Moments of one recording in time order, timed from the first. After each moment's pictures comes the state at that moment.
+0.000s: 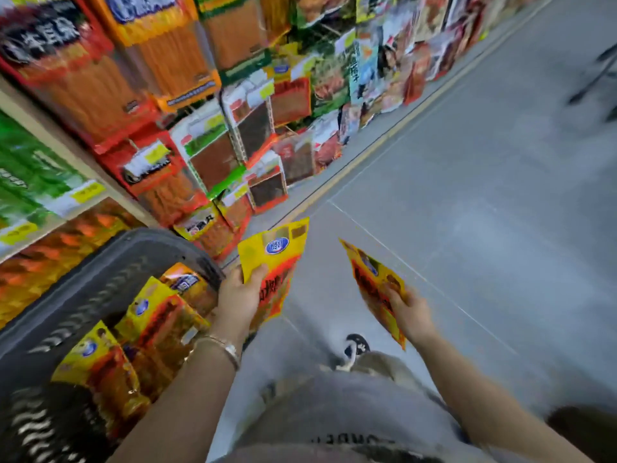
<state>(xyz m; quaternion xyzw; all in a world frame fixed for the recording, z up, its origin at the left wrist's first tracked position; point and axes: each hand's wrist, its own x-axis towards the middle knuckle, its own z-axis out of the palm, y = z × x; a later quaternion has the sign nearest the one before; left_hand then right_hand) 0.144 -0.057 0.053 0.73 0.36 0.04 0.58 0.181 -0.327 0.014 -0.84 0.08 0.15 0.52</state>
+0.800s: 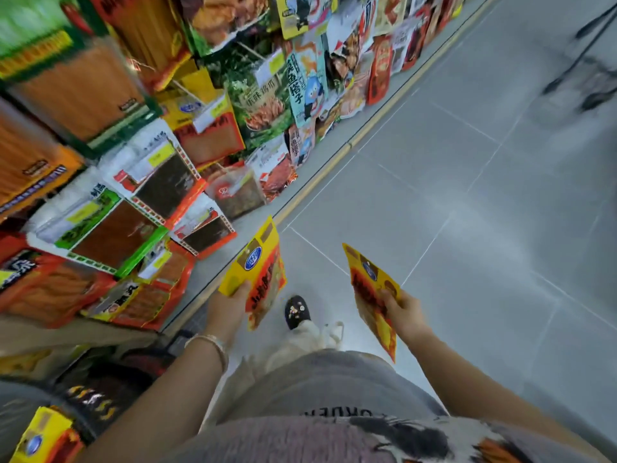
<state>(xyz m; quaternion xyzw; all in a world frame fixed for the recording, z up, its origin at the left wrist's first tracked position) 0.430 -0.148 -0.001 0.72 0.44 -0.07 0.53 0.444 -0.447 -0.031 -0.82 0.24 0.21 0.47</state>
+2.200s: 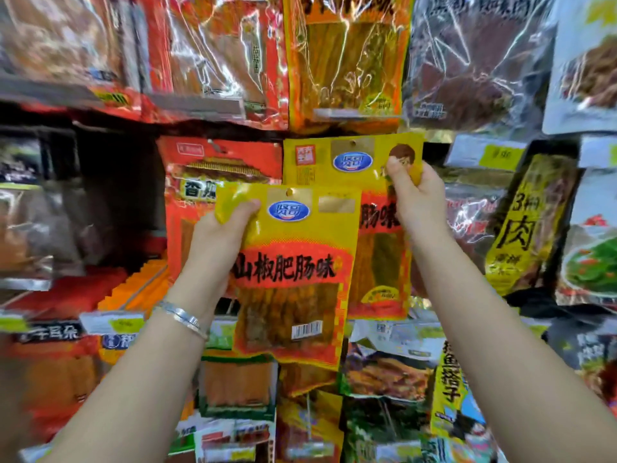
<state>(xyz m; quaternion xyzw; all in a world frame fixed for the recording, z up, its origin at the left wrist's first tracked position) 0.706 -0.007 0.425 0.59 0.24 0.54 0.55 0.923 -0.121 0.469 -0.54 -0.41 -0.06 0.73</state>
